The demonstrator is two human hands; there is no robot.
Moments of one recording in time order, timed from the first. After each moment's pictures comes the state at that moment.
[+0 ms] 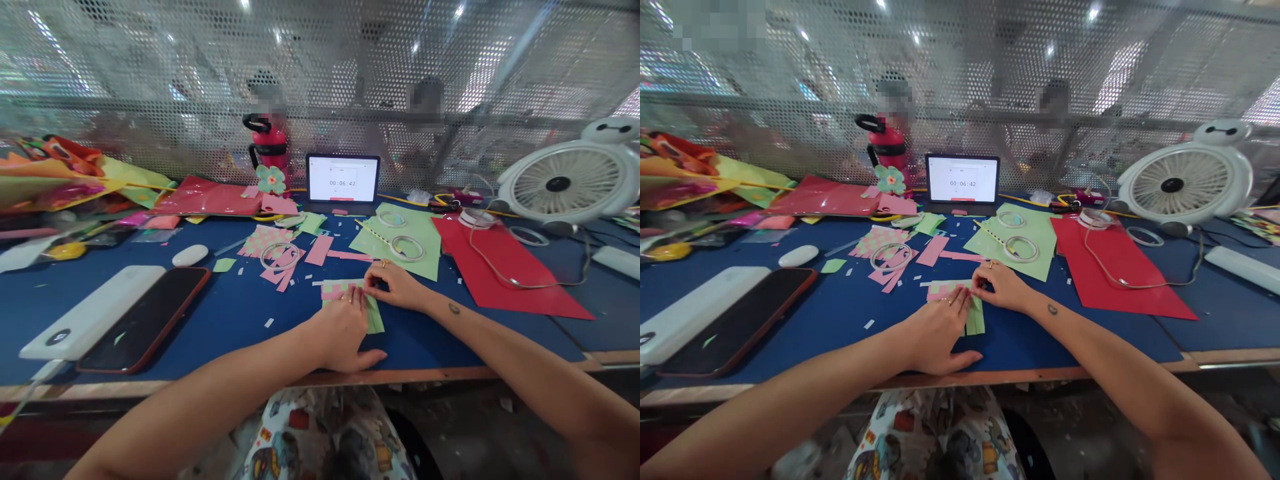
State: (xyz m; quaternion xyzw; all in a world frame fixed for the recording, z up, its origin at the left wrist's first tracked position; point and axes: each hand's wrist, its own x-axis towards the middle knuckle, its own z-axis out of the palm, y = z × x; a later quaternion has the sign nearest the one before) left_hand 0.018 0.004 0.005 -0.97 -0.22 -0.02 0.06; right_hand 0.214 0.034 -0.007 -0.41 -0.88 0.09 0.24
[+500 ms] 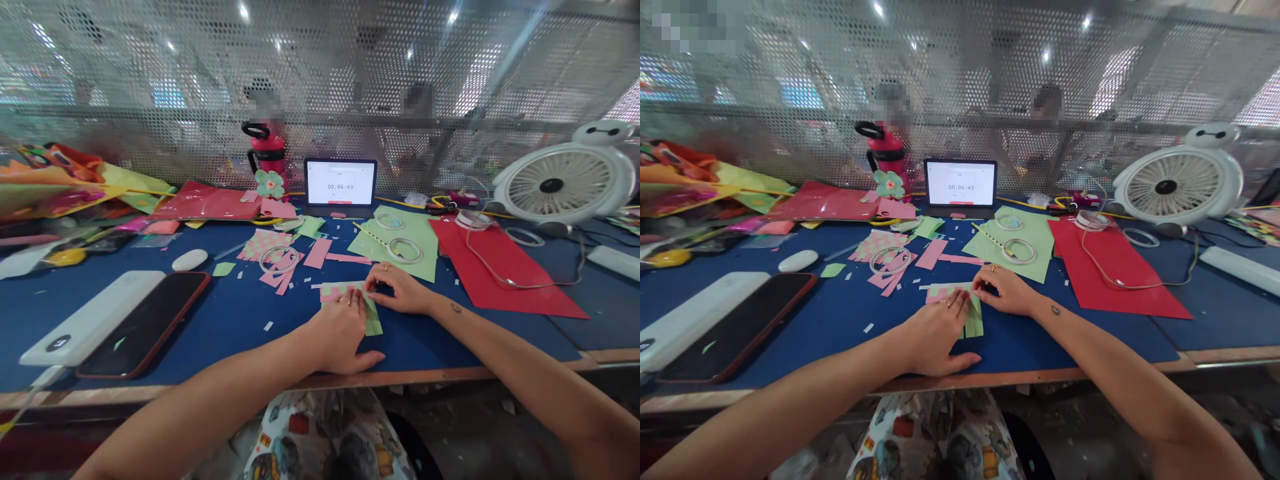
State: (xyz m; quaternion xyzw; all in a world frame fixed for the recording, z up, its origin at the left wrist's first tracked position) left_hand 0.016 0.003 0.007 -0.97 -0.22 -0.02 0.04; right_hand 0.219 0.022 0.004 -0.39 -0.88 0.10 0.24
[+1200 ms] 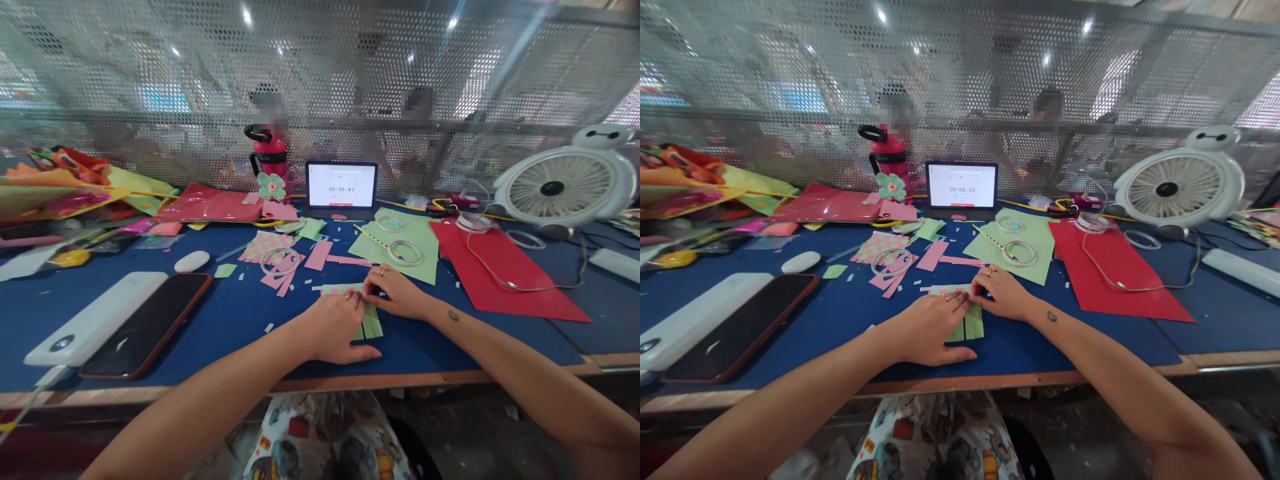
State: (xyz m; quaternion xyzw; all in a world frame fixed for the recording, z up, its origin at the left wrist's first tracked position) left_hand 0.010 0.015 0.024 -0.98 -0.19 -0.02 0.07; right_hand 0.213 0.024 -0.002 -0.40 -0.89 0.03 0.20
